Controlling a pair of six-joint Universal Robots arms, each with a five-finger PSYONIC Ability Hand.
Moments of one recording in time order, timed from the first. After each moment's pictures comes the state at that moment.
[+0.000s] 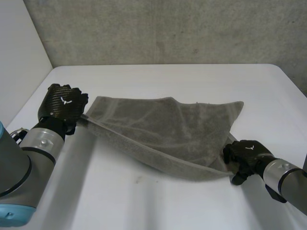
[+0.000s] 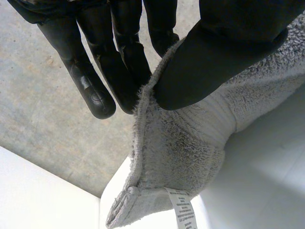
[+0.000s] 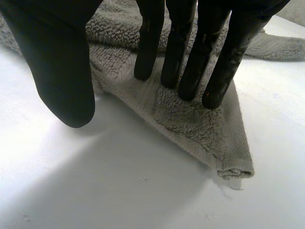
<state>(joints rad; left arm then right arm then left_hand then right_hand) 4.36 -1.68 -1.89 3.53 -1.59 3.77 1.68 -1.22 1.92 -0.08 1.23 2.74 1.21 1.22 1.22 1.22 1.04 0.62 0.72 0.72 0.72 0.39</state>
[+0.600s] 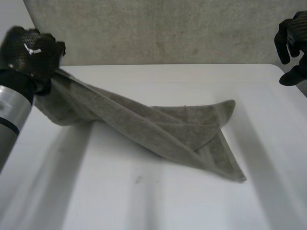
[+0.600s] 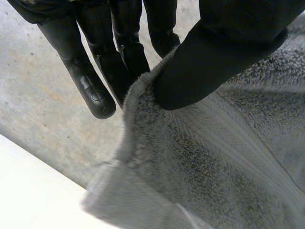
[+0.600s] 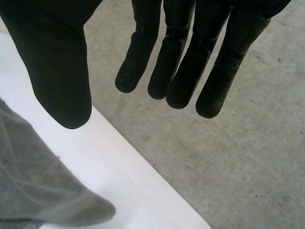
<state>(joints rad) 4.37 -1.46 -1.69 3.31 -1.58 3.78 1.64 -1.73 1.40 0.37 1.20 2.73 1.21 1.22 1.22 1.22 1.04 0.99 1.17 1.18 1.19 0.39</state>
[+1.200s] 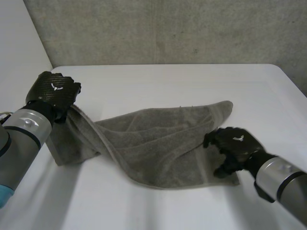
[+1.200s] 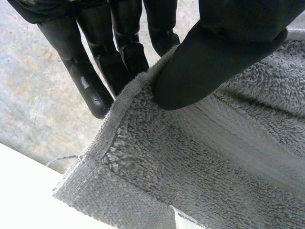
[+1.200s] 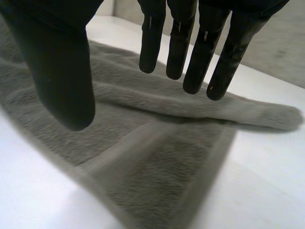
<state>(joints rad) 4.40 -1.64 -1.72 3.26 -1.54 3.77 1.84 -1.47 1.96 -0.06 1.20 2.92 1.21 1.22 1.22 1.22 1.04 0.50 0.58 0.58 0.58 0.39</state>
